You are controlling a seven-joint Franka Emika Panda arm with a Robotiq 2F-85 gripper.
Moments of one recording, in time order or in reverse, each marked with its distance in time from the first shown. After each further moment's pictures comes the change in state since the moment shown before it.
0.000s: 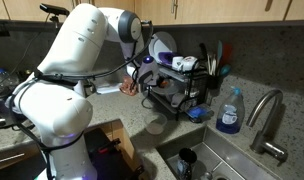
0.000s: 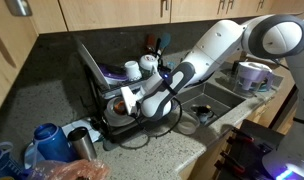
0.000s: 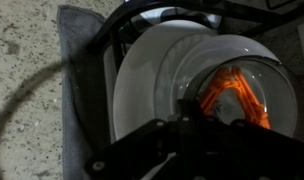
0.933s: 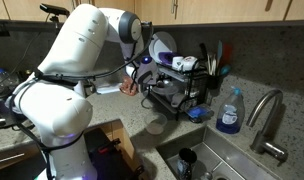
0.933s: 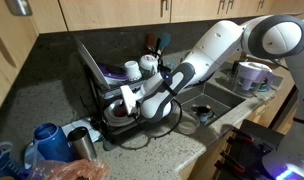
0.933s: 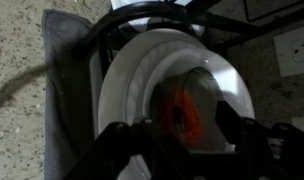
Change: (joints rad) arm -0.005 0.005 0.018 0.000 0.000 0.081 -0.035
